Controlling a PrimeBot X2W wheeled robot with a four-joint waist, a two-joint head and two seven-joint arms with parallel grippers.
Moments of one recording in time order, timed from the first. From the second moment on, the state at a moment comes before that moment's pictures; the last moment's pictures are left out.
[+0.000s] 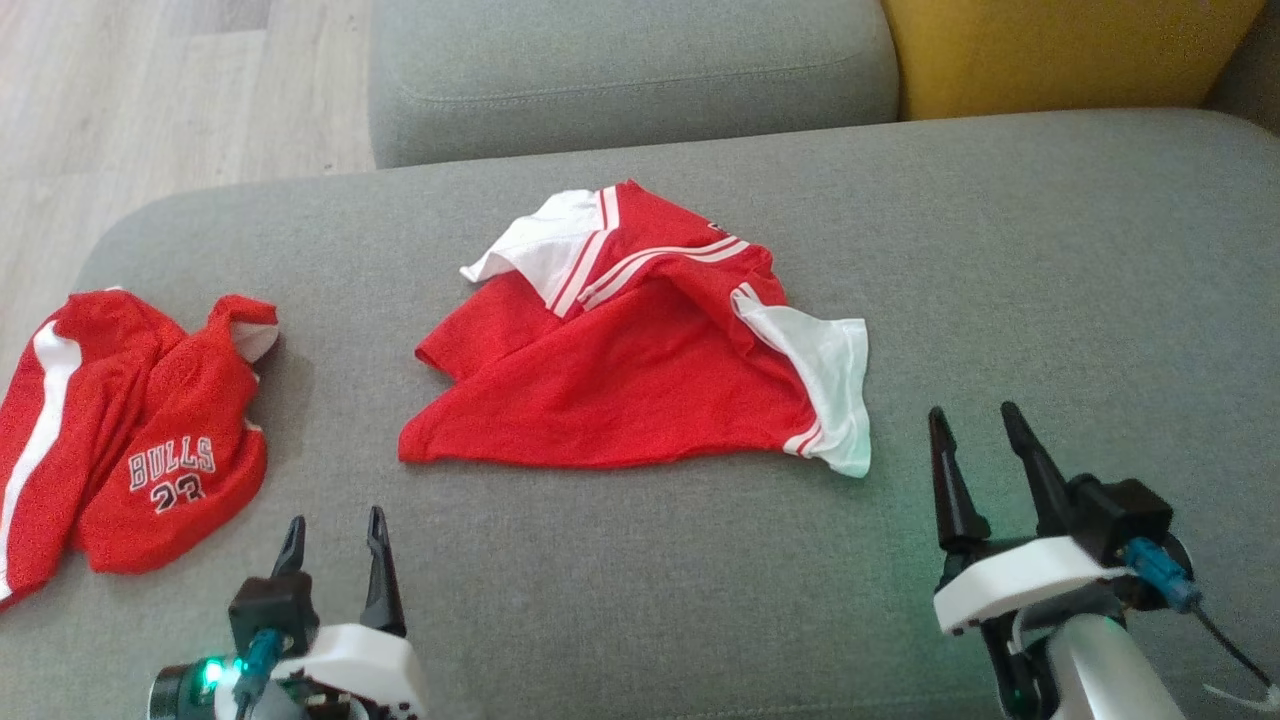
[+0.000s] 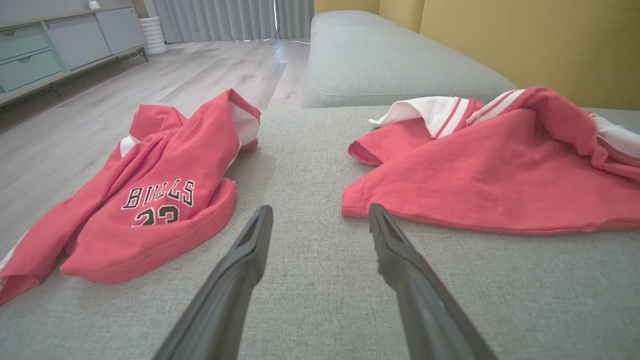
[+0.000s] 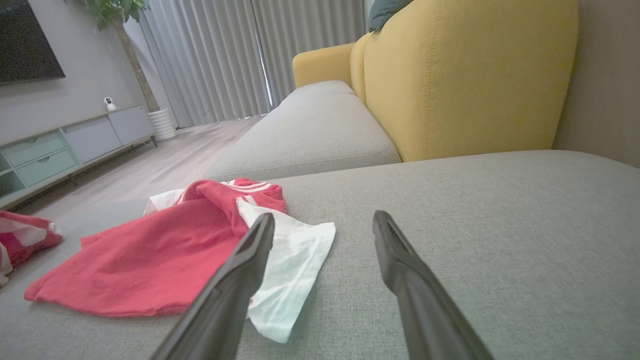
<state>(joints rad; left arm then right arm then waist) 0.03 0.04 -0.12 0.35 -0.09 0.14 -0.25 -0.12 -0.05 0.08 0.43 0.18 0.12 -0.26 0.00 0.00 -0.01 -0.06</state>
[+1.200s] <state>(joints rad) -0.01 0.04 -0.15 0.37 -0.11 0.15 -0.25 -0.15 -0.05 0.10 0.49 0.06 0.12 -0.26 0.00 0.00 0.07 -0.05</state>
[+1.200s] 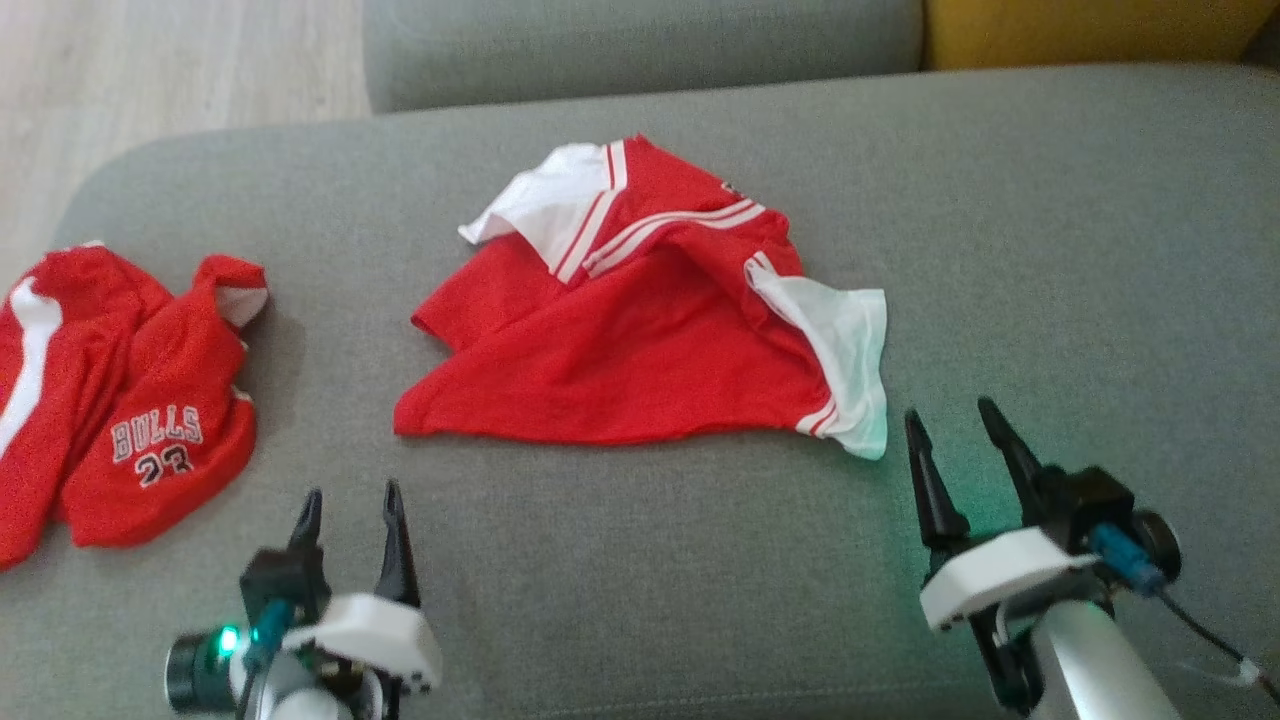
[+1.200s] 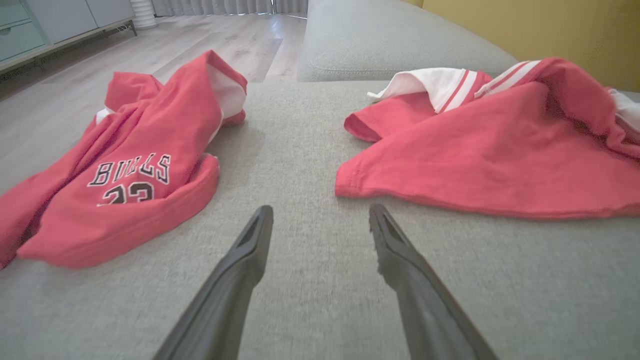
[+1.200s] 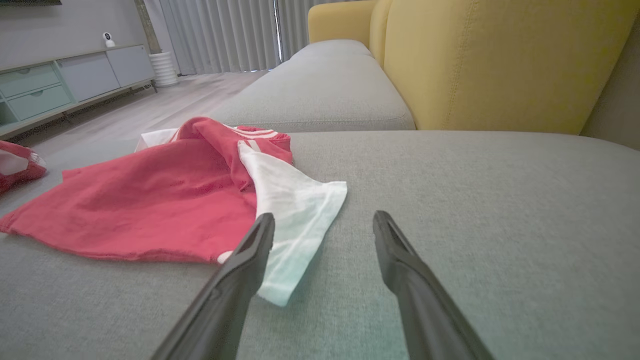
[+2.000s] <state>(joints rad) -0.23 0.04 -0.07 0.51 -0.21 0.08 -0.25 -0.27 -0.05 0.11 0.39 0.12 0.12 -0.26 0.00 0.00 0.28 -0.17</state>
